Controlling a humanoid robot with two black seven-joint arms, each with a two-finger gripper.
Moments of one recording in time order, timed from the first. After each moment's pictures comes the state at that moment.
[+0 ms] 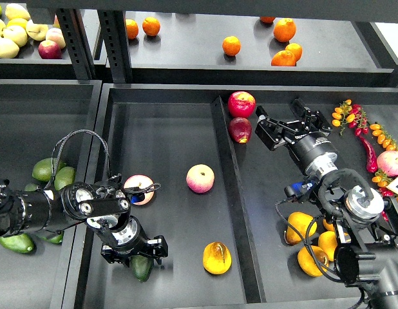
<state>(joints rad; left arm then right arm) -0.99 0.00 0.42 -0.71 0.30 -0.49 0.49 0.28 0.02 1.45 1.26 0.37 -0.09 -0.27</state>
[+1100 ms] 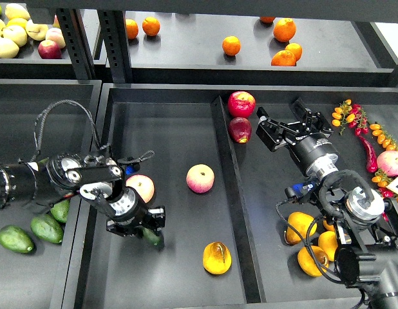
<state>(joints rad) -1.17 0.23 0.33 -0.80 0.29 -0.49 0.49 0.27 0.01 1.45 1.26 0.37 -0.09 -0.27</state>
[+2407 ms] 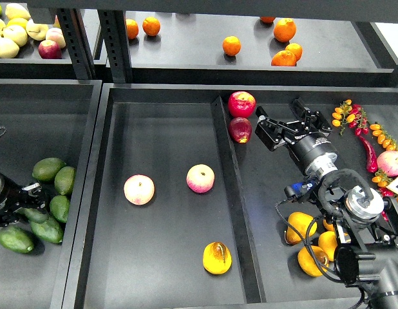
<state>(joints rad) -0.93 0.67 0.18 -0.90 0.35 -0.49 0.49 0.28 0.02 1.45 1.26 0.37 -0.09 -0.27</state>
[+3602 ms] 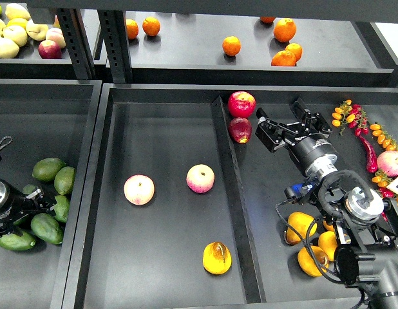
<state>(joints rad) -0.92 0.68 0.14 -0.91 0.37 -0.49 0.49 0.27 0.01 1.45 1.25 0.37 -0.09 -0.27</state>
